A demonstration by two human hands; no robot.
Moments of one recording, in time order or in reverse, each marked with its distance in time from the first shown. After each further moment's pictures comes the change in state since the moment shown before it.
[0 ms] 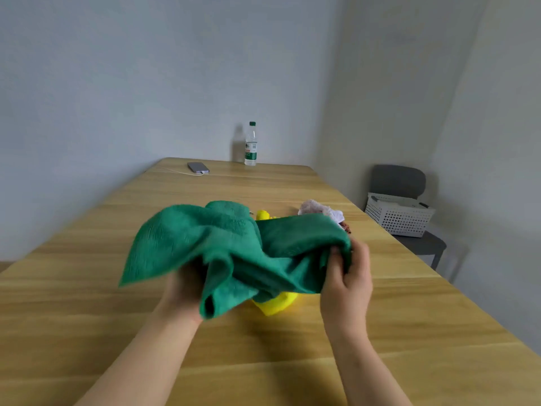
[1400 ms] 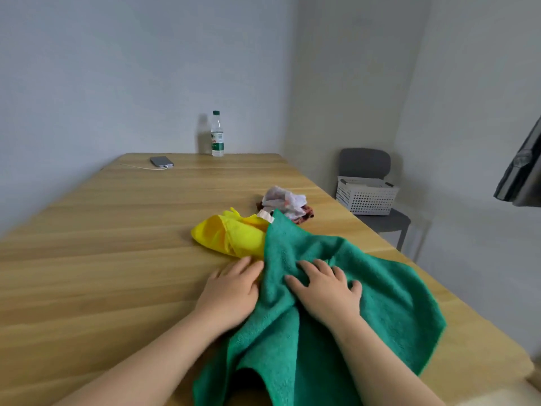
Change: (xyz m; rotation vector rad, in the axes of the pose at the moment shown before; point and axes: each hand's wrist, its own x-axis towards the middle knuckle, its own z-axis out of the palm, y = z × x) left_hand 0.031 -0.097 0.012 2.176 -0.344 0.240; right_hand 0.018 0.048 -0.062 -1.106 -0.705 0.359
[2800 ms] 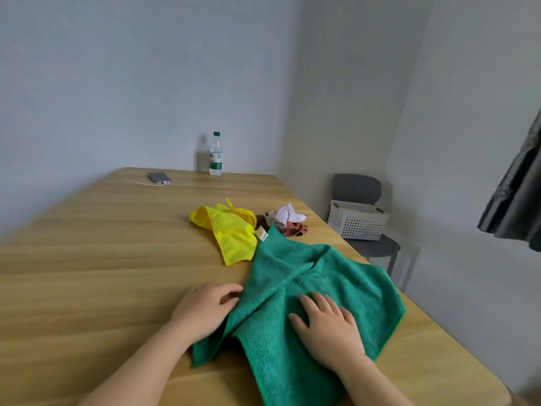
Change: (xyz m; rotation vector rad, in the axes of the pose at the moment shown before) left_hand -0.006 -0.025 -0.016 -0.312 0.027 -0.112; right_hand -0.014 0.020 -0.004 -0.157 -0.040 -0.116
